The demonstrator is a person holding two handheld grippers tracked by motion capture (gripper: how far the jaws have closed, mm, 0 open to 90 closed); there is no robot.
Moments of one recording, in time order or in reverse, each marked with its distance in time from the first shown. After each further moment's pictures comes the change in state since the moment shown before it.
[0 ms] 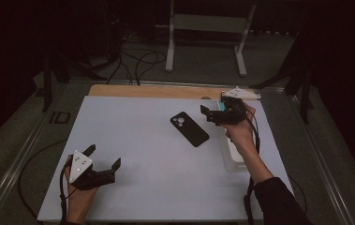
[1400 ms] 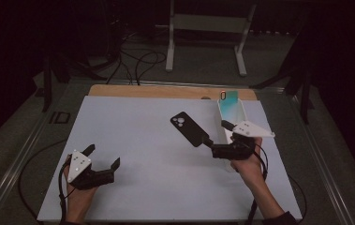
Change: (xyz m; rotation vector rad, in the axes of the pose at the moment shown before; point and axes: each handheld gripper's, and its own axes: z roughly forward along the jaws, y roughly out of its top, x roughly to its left) left arm 0.002 0.004 -0.004 -0.008 -0.009 -0.008; right arm 0.042 -0.047 -0.064 -0.107 0.132 -0.068
